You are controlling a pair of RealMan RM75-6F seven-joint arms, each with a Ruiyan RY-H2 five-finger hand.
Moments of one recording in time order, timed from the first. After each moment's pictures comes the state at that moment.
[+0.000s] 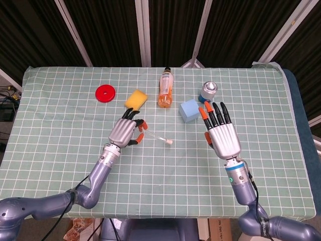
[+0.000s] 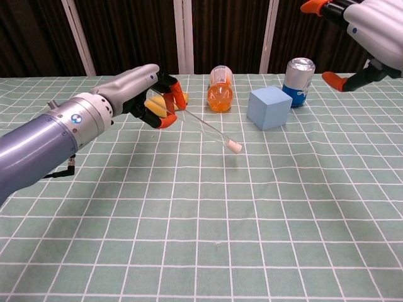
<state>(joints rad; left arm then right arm) -0.83 -1.83 -0.27 -1.22 1.21 1.06 0.14 0.55 -1.52 0.23 -1.54 -1.43 1.40 -0.60</state>
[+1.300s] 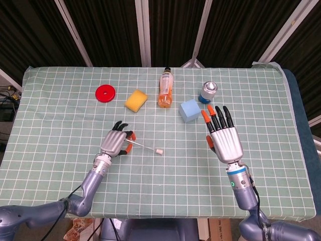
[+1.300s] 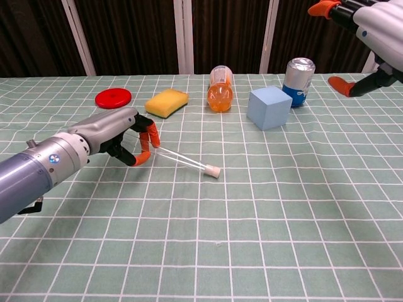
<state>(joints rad) -0.73 -1.82 -0.20 -1.20 1.16 1.01 0.21 0.51 -1.51 0.22 -1.60 -1.43 1.42 -0.61</state>
